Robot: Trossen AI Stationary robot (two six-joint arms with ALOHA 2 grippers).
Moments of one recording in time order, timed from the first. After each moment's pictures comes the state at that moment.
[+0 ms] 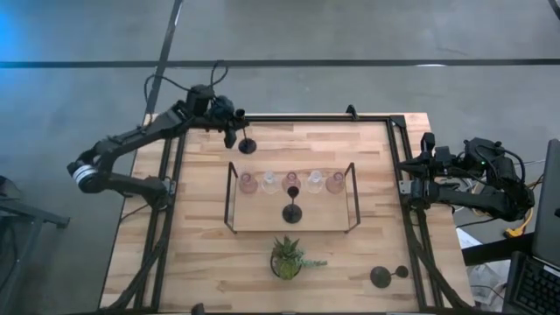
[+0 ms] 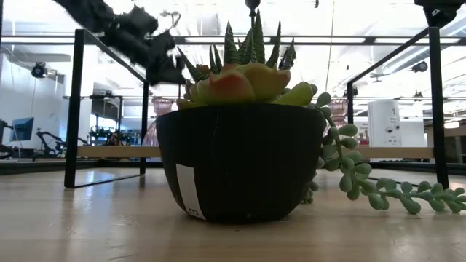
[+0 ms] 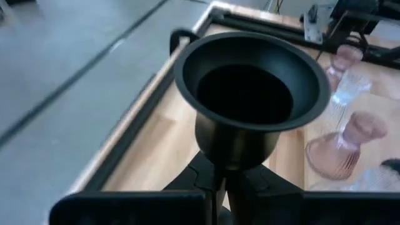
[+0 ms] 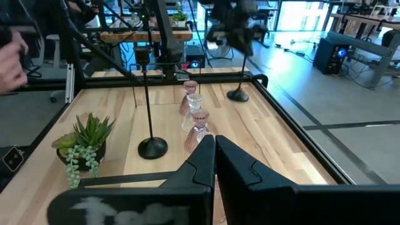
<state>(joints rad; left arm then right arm) 0.77 1.21 0.91 -0.20 0.43 0.19 -0.23 0.14 0.79 -0.85 -0.12 -0.01</state>
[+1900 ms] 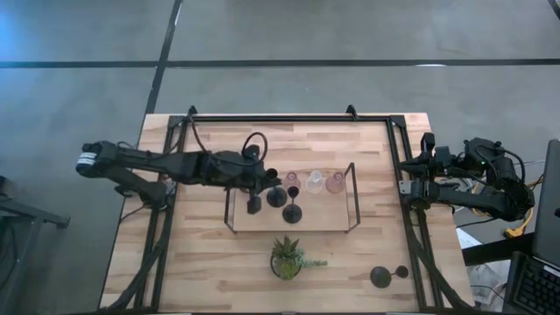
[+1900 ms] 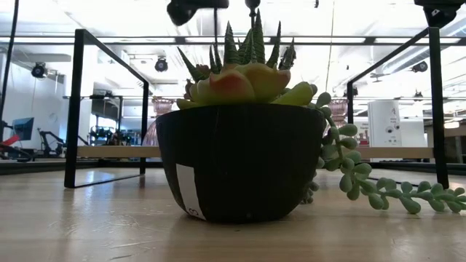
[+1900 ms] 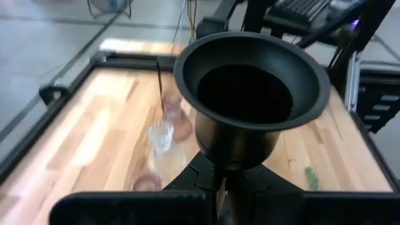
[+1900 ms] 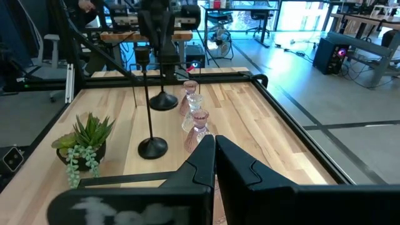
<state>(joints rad) -0.09 1.30 1.15 -0.23 -0.16 -0.10 -0.23 0.14 0.79 -0.85 -0.12 -0.01</state>
